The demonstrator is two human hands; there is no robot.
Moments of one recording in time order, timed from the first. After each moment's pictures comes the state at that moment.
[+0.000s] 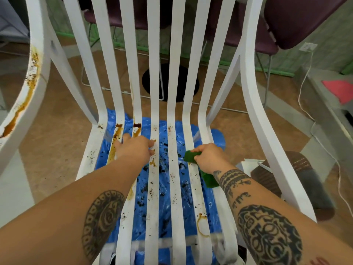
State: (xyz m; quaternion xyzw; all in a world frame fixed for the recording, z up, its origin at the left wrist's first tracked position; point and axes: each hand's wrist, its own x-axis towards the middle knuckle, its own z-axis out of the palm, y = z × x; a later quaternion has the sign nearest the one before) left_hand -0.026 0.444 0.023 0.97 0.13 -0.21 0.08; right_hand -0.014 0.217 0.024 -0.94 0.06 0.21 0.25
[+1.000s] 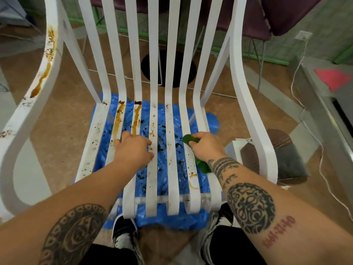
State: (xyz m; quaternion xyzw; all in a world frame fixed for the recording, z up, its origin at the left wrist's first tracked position) left_hand -0.138 0.428 0.044 0.97 0.11 -0.17 0.10; right_hand -0.088 0.208 0.047 -0.94 0.08 0.17 0.27
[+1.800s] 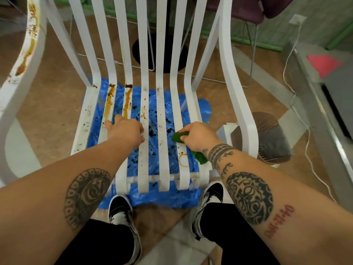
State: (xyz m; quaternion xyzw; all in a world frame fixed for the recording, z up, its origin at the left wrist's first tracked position) left_hand -0.140 0.413 0.048 0.97 0.12 -0.21 0.03; right_hand -0.121 0.194 0.061 -0.95 -0.04 0.23 0.18
